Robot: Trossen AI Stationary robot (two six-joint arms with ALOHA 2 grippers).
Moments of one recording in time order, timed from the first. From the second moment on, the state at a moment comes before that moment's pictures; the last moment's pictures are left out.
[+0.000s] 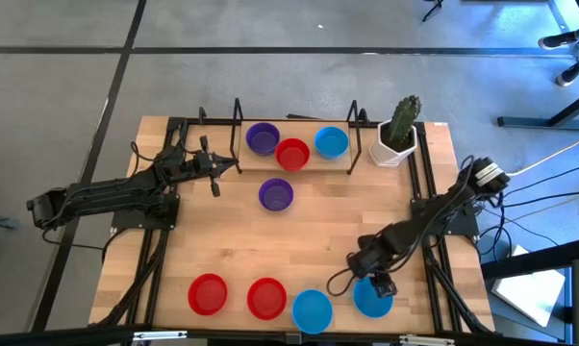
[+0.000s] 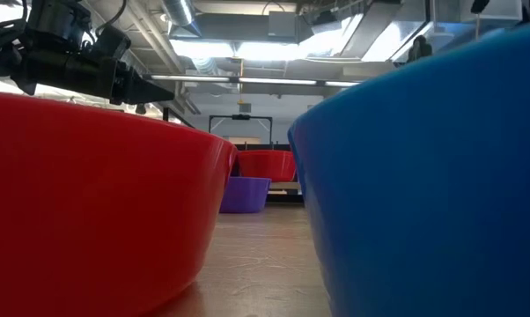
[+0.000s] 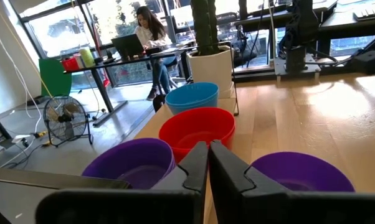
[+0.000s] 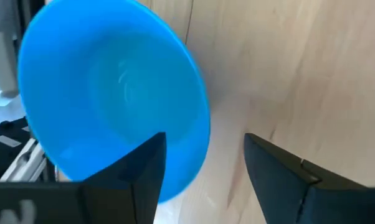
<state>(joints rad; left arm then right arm) 0.51 0.66 0.14 0.44 0.15 0.22 0.58 1.52 0.87 -0.66 -0.25 0.42</state>
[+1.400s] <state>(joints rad) 0.51 0.66 0.14 0.44 0.15 0.22 0.28 1.04 0.94 -0.74 0.02 -0.09</state>
